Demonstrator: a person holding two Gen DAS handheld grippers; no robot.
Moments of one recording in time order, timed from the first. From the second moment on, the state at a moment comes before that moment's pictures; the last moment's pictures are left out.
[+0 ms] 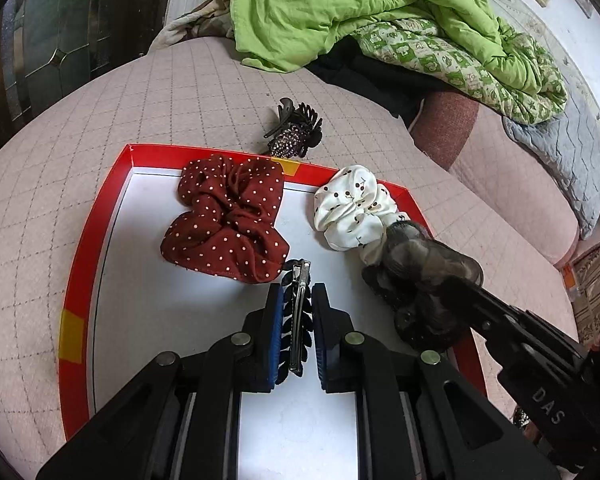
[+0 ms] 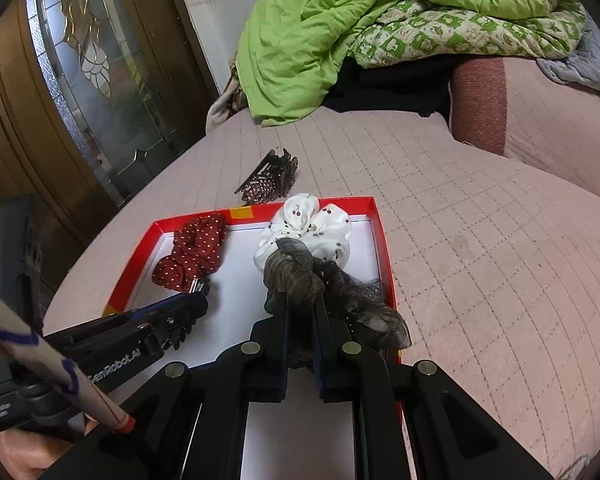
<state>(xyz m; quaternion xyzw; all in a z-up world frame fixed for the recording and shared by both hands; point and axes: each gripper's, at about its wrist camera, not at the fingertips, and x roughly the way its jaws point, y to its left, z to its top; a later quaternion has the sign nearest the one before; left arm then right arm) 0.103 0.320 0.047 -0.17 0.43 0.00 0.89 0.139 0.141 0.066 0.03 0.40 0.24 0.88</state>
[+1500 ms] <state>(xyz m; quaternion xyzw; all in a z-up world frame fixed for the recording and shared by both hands) 0.051 0.230 0.095 -0.10 0.34 -0.05 0.94 0.041 -0.036 0.091 0.19 0.36 0.21 0.89</state>
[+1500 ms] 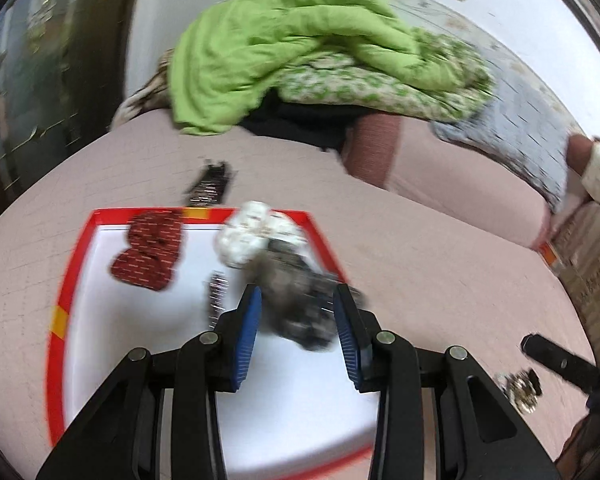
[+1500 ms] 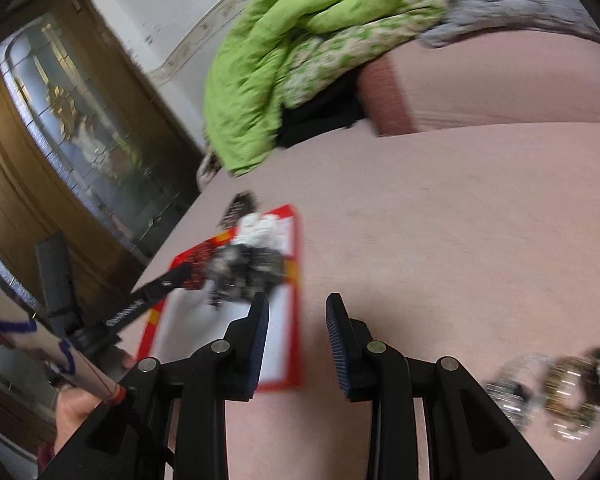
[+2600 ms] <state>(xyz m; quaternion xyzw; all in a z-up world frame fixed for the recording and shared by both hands) 0.049 0.005 0.041 -0.04 0.47 -0.25 0.84 0.016 -0.231 0.008 0.15 0.48 0.00 0.87</state>
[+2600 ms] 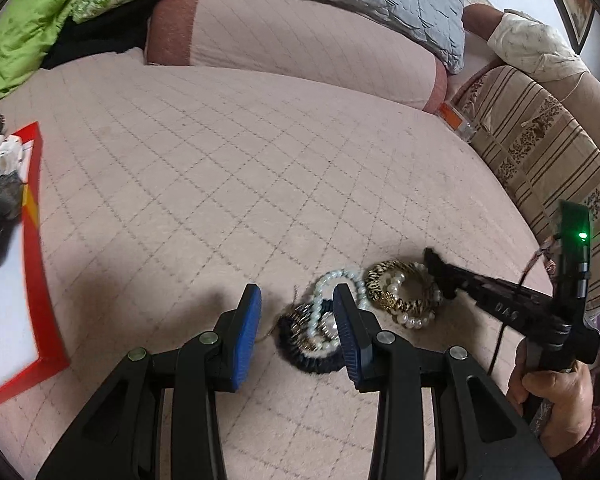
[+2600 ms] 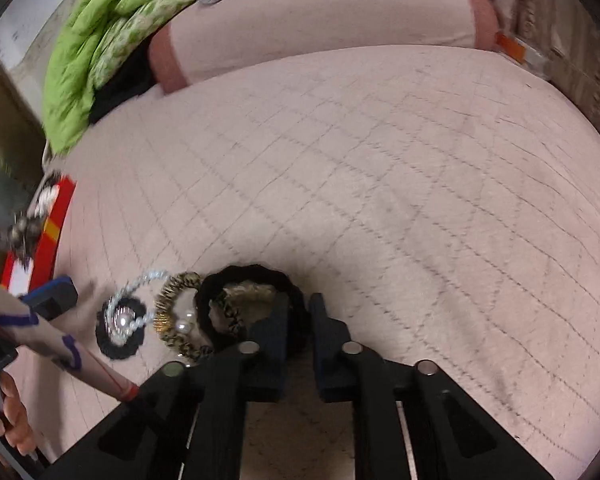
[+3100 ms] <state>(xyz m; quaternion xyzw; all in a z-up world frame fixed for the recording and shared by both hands) 0.061 -0.075 0.008 0.16 0.49 -0.23 0.82 -0.011 -0.279 0.053 0.29 0.34 0.03 0.90</state>
